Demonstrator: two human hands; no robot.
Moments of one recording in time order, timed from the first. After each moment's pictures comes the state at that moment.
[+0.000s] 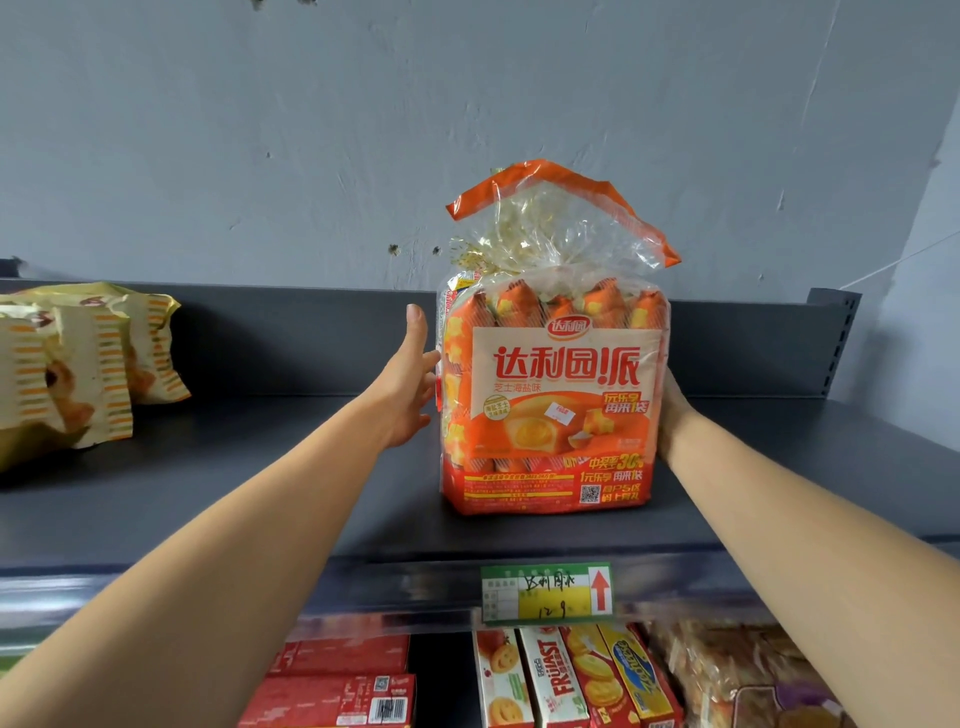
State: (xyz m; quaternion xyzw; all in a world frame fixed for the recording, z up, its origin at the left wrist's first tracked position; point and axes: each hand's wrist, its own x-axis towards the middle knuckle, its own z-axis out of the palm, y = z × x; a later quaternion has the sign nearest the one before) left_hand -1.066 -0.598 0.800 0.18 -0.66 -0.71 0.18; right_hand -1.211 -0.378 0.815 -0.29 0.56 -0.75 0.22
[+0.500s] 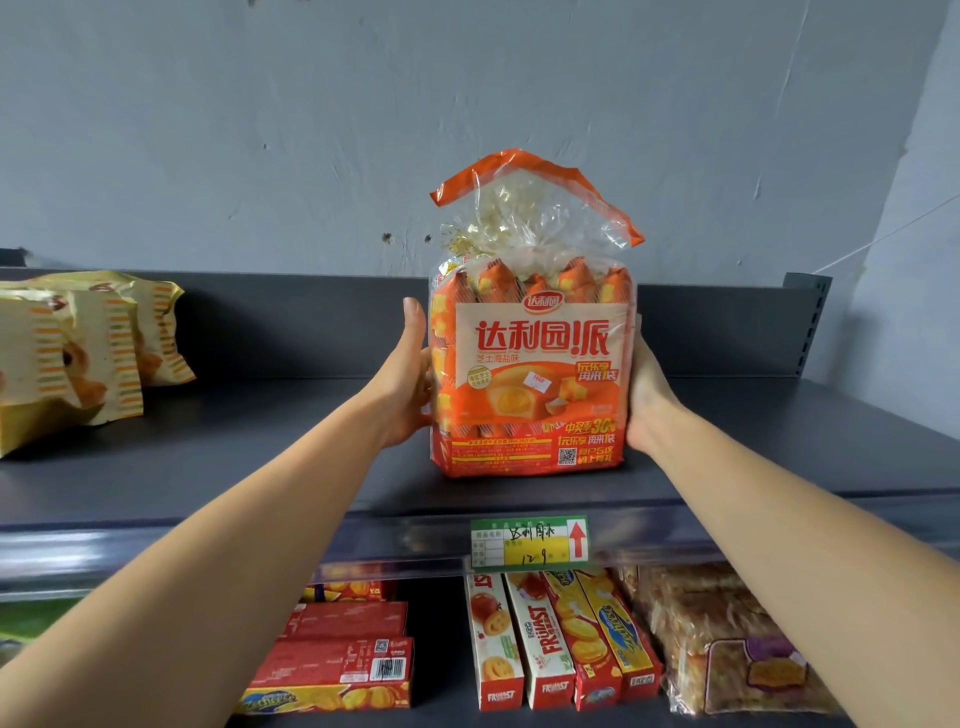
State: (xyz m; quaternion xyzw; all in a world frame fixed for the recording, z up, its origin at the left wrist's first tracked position) left_hand -1.031 -0.545 0.799 0.13 -0.66 -0.72 0.17; right_hand -1.181 -0.360 0.803 -0.21 0.56 -0.76 0.26
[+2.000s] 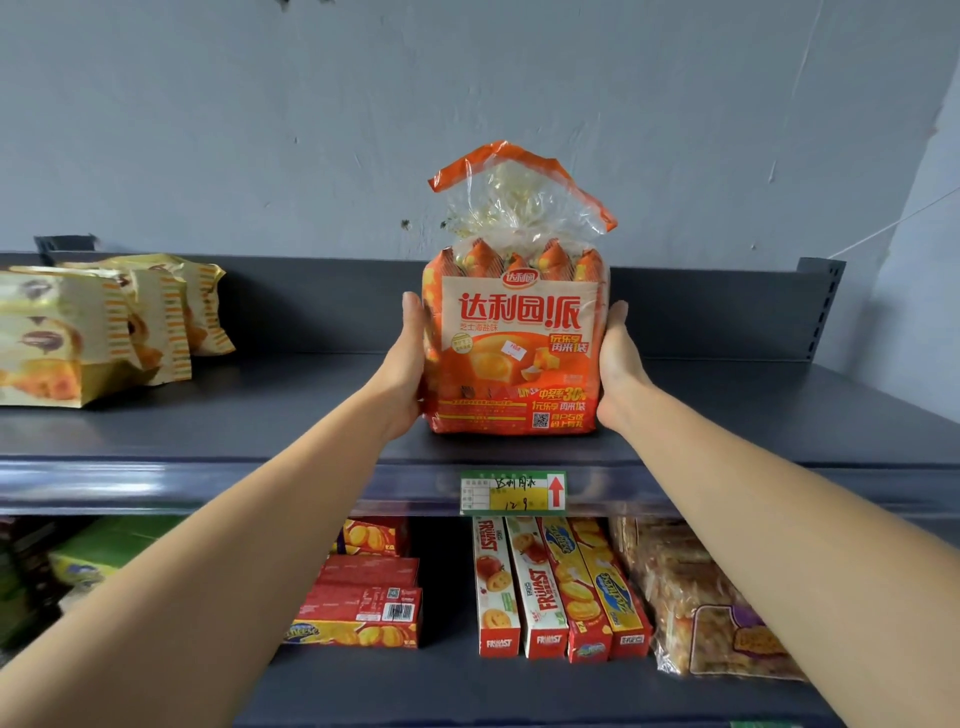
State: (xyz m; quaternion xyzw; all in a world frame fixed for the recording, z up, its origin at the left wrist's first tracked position) left_hand -0.995 -0.489 0.804 0.21 -0.63 -0.70 0.24; right_hand -1.147 -0.353 0.807 -0.19 0.61 -0.73 0.24
